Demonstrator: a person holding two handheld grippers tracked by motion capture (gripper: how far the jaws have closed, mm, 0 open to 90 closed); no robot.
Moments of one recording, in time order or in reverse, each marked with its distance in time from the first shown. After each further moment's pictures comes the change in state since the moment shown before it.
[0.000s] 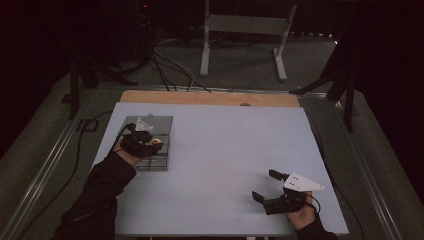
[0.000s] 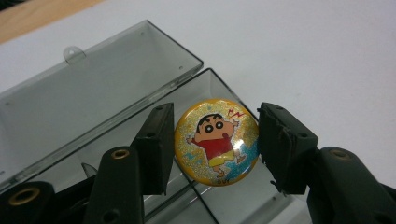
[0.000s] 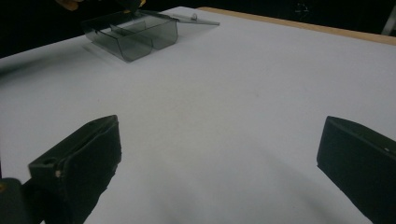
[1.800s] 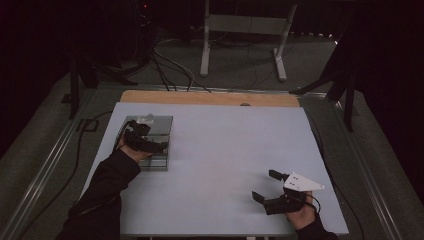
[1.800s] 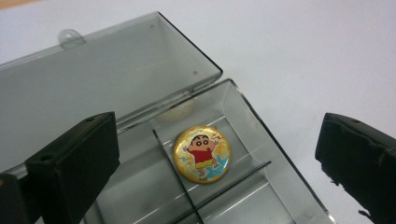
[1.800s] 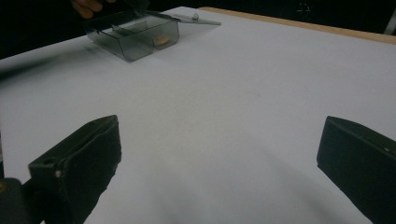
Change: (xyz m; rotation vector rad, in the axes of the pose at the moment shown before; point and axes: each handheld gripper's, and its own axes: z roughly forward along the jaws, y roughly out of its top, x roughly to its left) left arm 0.012 0.007 0.016 -0.004 -0.019 -0.132; right arm -0.001 0.000 0.000 -0.001 0.007 0.001
